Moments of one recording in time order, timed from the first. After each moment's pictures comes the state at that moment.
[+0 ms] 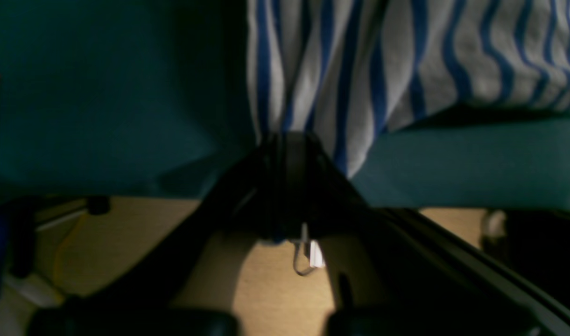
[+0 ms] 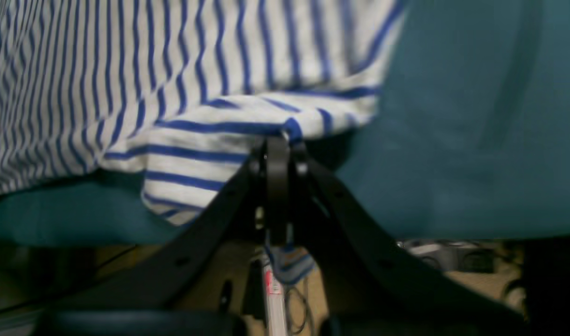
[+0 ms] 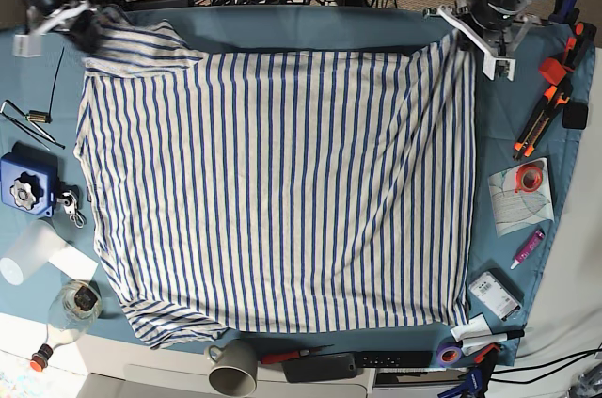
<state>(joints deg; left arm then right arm) 36.8 -3.9 -15.1 122.5 -15.8 -9.3 55.7 -34.7 15.7 56.5 101.3 59.2 39.8 -57.2</state>
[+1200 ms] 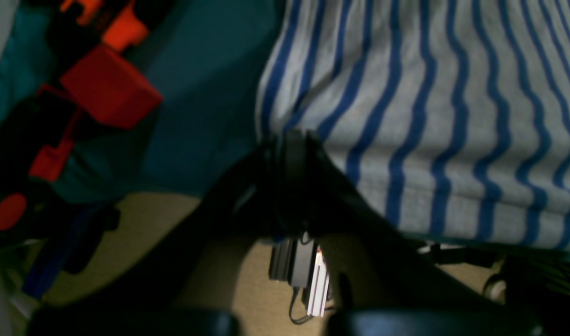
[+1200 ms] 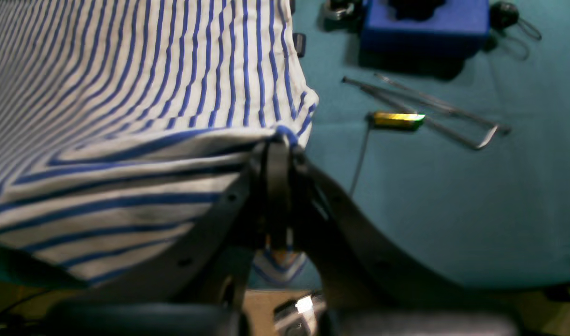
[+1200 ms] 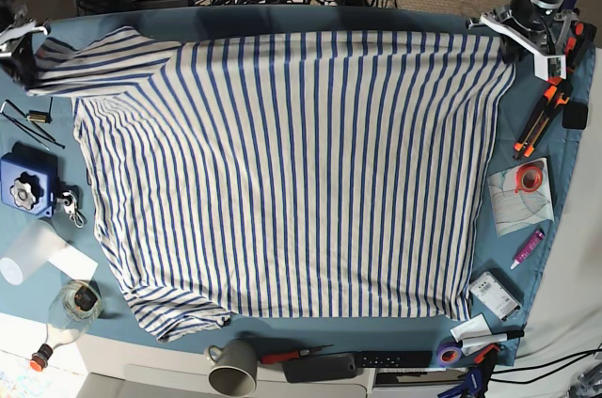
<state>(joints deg) 37.6 -3.7 -28.9 124.0 -24.8 -11.5 50.3 -29.4 22.9 67.3 109.1 59.5 40.2 -64.9</state>
